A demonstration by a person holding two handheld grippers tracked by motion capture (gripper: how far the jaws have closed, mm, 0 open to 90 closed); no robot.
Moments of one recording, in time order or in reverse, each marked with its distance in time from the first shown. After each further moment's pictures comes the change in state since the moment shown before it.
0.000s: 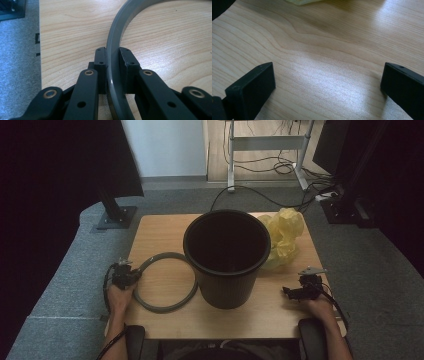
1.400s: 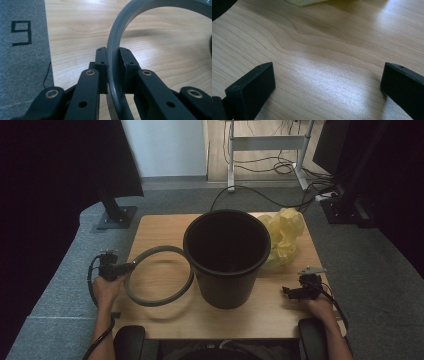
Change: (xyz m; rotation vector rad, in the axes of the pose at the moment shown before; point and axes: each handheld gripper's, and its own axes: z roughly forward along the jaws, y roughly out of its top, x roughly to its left) left arm 0.022 0.037 -0.052 0.031 -0.150 -0.128; right arm 0.000 0.001 0.001 -0.002 0.007 -0.009
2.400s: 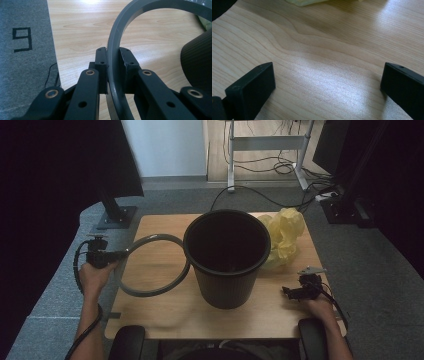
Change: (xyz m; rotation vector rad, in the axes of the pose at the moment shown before) left arm -0.010 0.046 -0.053 0.005 -0.026 0.013; right arm 0.000 0.000 0.000 0.000 -0.001 -0.001
